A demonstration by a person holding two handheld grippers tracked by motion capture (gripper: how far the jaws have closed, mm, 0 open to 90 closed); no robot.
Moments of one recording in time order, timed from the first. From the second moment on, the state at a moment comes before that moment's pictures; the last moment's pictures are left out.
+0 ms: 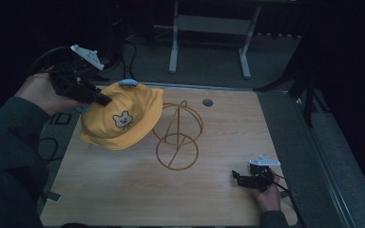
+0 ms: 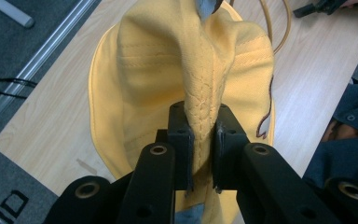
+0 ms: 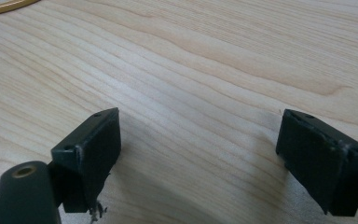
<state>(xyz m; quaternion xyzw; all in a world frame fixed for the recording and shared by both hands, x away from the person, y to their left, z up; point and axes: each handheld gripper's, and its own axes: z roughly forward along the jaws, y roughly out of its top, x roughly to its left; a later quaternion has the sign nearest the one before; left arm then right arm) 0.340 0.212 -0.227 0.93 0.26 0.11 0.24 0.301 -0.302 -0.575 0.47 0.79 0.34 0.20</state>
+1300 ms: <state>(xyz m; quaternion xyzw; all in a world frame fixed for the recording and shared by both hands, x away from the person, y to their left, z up) 0.372 0.124 -0.221 0.94 0.19 0.10 0.25 0.301 -0.302 -0.575 0.47 0.79 0.34 0.20</state>
